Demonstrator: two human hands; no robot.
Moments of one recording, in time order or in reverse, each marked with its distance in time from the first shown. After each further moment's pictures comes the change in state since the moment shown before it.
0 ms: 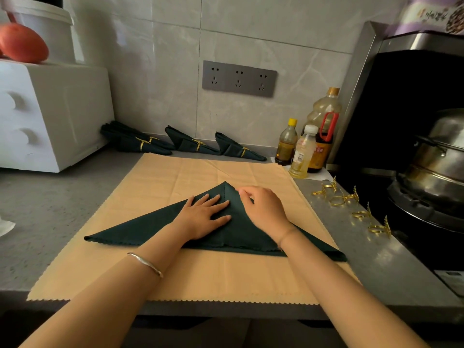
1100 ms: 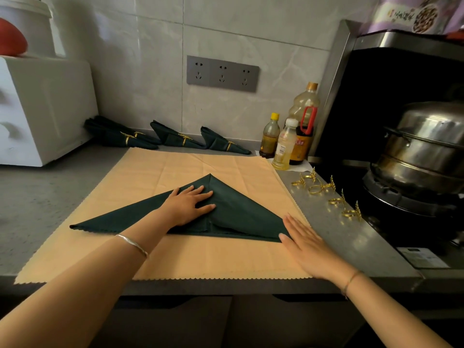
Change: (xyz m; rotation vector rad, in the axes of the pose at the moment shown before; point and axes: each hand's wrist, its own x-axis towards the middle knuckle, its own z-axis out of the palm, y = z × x) left_hand -0.003 0.005 -0.004 0.019 -0.018 -0.017; right_hand -0.125 0.084 -0.061 -0.332 -0.539 0.233
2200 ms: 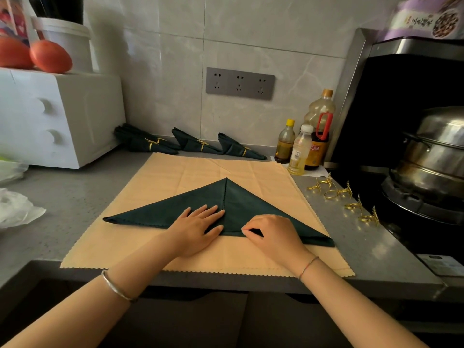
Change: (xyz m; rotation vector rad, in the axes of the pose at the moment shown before) left_hand -0.077 0.010 0.010 0.002 0.022 0.053; right_hand 0.020 -0.097 -0.007 0.077 0.455 -0.373
